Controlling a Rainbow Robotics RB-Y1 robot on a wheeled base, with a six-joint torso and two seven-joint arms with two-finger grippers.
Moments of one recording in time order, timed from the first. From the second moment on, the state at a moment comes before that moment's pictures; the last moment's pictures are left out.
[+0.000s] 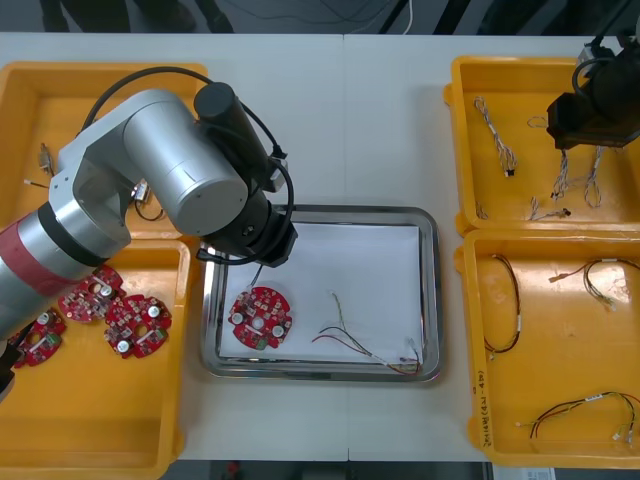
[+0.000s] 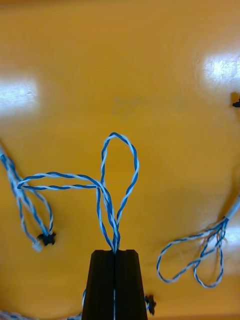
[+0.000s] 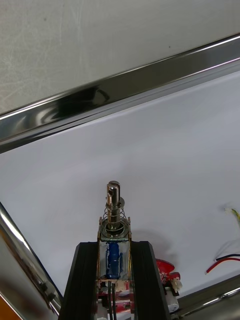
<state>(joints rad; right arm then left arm) -1.06 -0.61 -0.11 -0.80 -0.48 1.46 1.61 -0.76 0.59 -0.64 -1.80 0.76 1.57 -0.95</state>
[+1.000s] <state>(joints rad) -0.97 -0.68 -0.19 -1.52 -0.70 1.91 1.61 -0.71 0.64 -0.70 -1.79 0.69 1.45 -0.95</state>
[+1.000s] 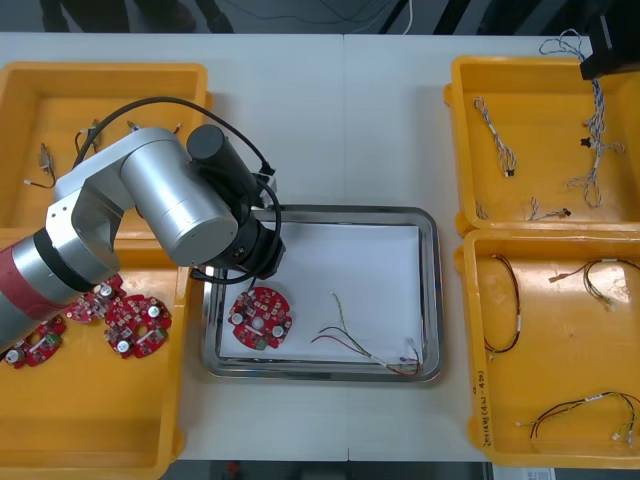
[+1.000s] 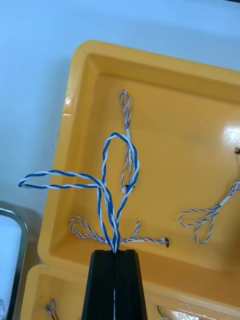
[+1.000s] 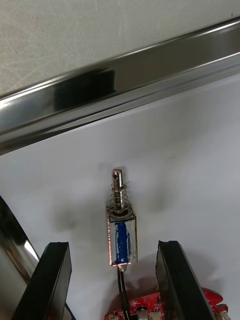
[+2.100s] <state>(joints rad) -0.85 -0.70 0.26 -2.02 -0.96 1.92 1.61 -0.82 0.65 -0.35 -1.84 0.92 1.90 -0.95</state>
